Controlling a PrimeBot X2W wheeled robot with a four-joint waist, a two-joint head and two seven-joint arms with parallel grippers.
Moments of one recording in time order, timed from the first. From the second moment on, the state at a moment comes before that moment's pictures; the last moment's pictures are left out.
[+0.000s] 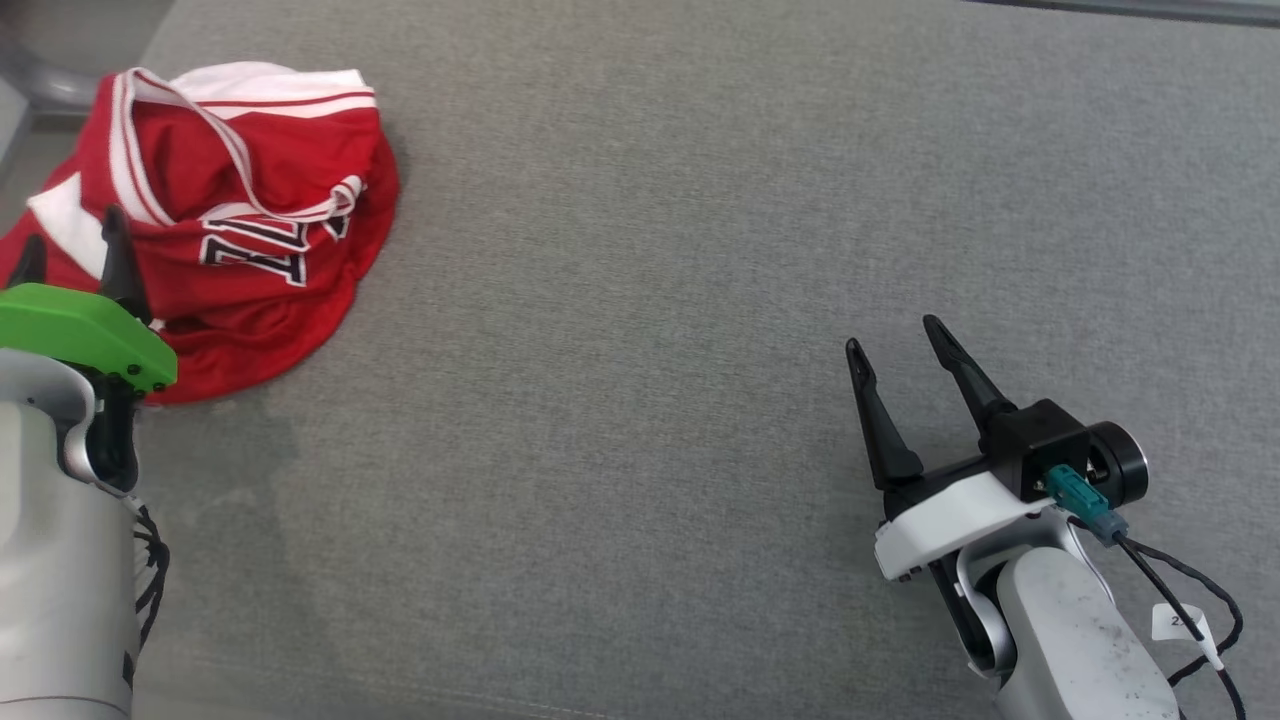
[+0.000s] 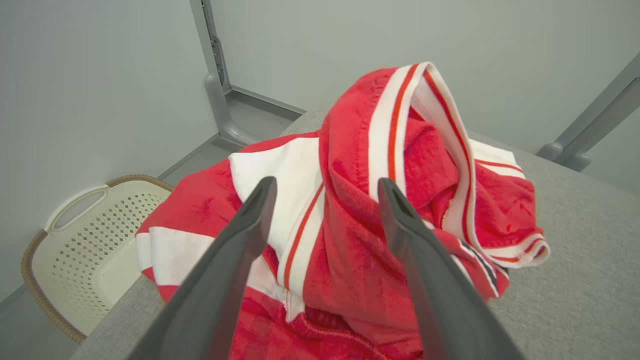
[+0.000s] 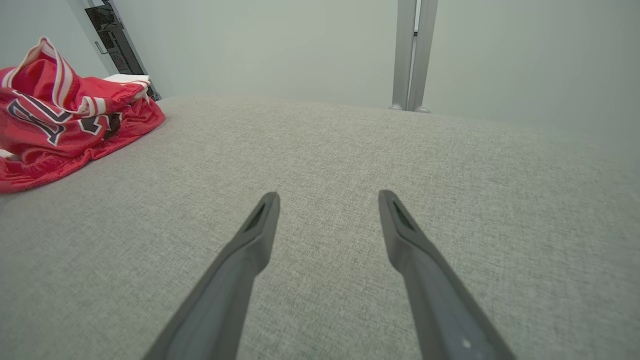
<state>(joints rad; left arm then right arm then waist) -0.77 0.28 0.08 0.89 -0.44 -0.12 -0.09 -0.25 -0.05 0.17 0.24 0.06 0.13 -0.24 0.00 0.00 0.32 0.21</state>
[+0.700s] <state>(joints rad) -0.79 0.33 0.09 0.88 -0.43 -0.02 -0.14 -0.27 -0.05 0.19 0.28 0.11 0.13 -0.26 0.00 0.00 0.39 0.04</state>
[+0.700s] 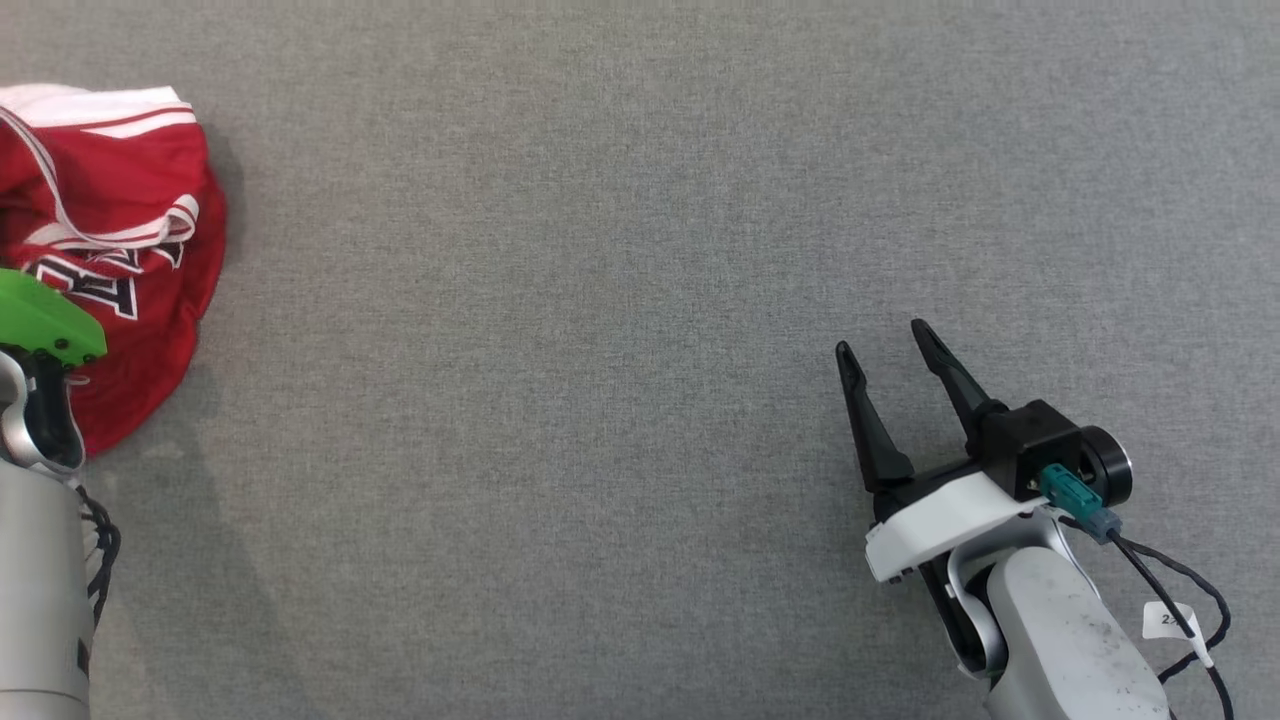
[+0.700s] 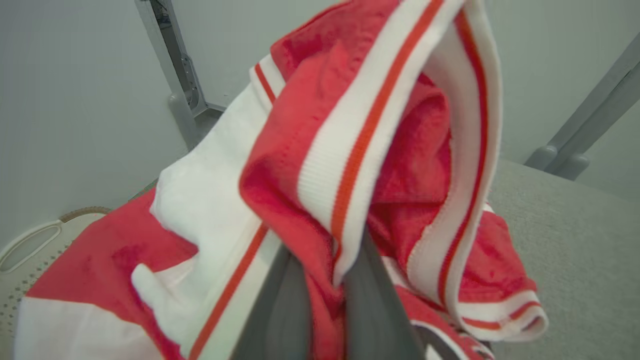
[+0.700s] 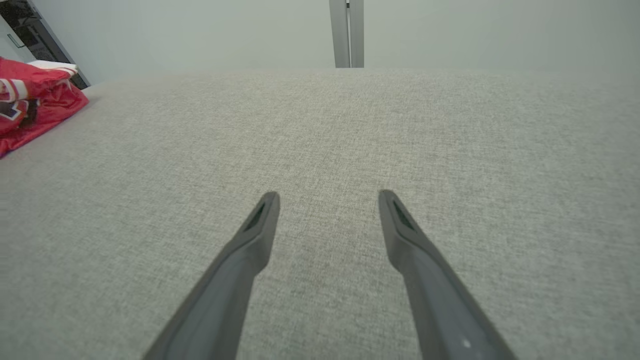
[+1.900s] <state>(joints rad) -0.72 0.06 -0.34 0.44 -0.38 -0.10 -0.07 -0.19 -0.05 0.17 0.28 0.20 0.13 -0.26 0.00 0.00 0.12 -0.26</state>
